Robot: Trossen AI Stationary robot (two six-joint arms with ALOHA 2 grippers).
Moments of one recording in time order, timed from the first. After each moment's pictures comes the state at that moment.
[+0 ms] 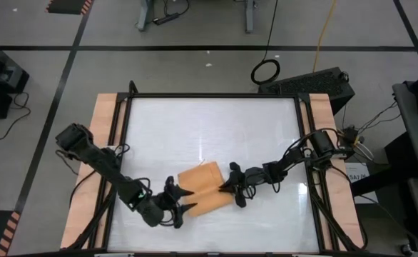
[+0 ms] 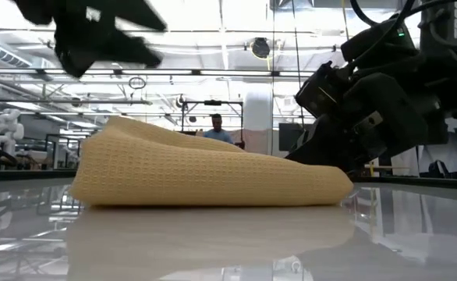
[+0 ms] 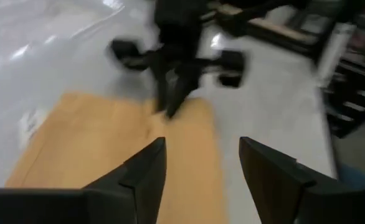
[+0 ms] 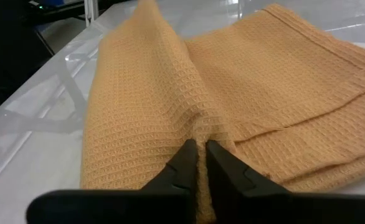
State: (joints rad) left arm -0.70 1.61 0.84 0.12 -0.77 -0.79; right arm 0.28 1.99 0.54 1.06 0.05 0.31
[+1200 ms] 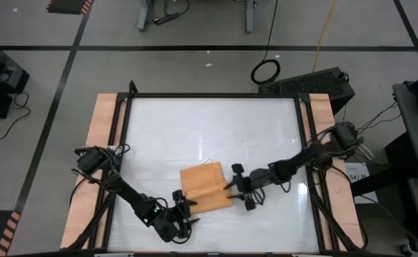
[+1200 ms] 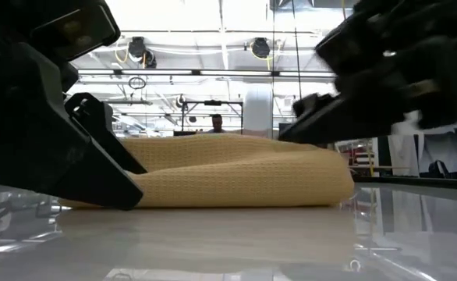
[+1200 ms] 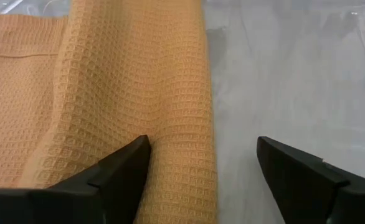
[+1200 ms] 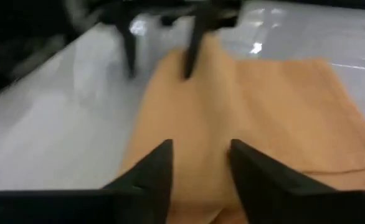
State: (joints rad) left arm -0.75 1.99 0.94 0.19 -0.70 -0.65; right arm 0.32 1.77 0.54 0.83 0.03 0.05
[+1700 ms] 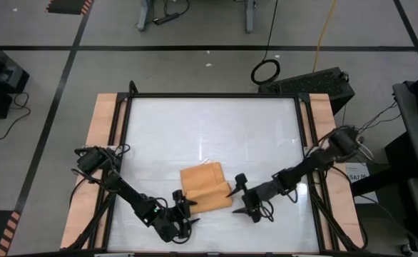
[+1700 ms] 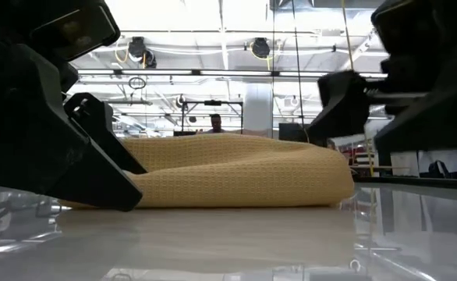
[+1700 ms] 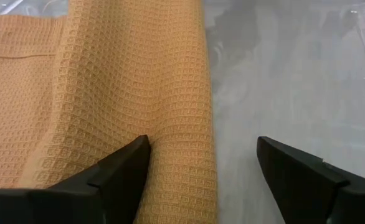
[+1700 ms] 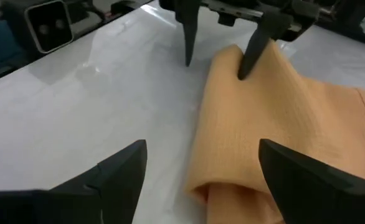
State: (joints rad) left arm -0.75 1.99 0.94 0.19 -0.70 -0.64; right arm 0.51 1.73 0.53 0.76 0.16 -0.13
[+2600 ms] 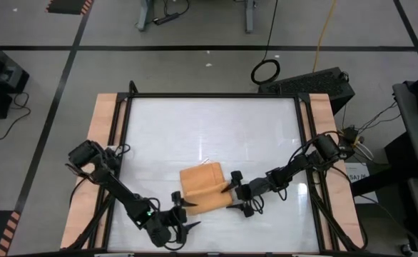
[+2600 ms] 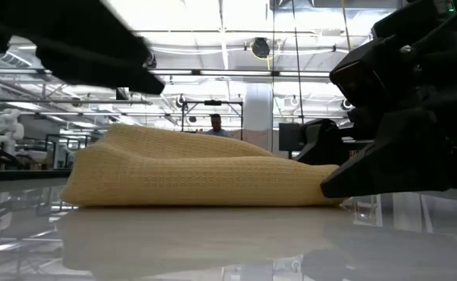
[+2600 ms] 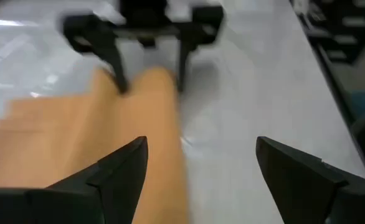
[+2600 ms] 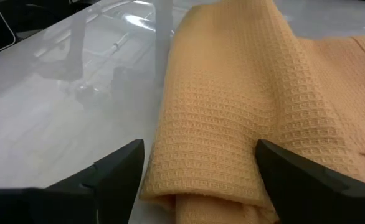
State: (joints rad) left arm -0.78 1.88 0.98 0.19 -0.77 -0.51; right arm 0.41 1.96 0.53 1.01 0.11 0.02
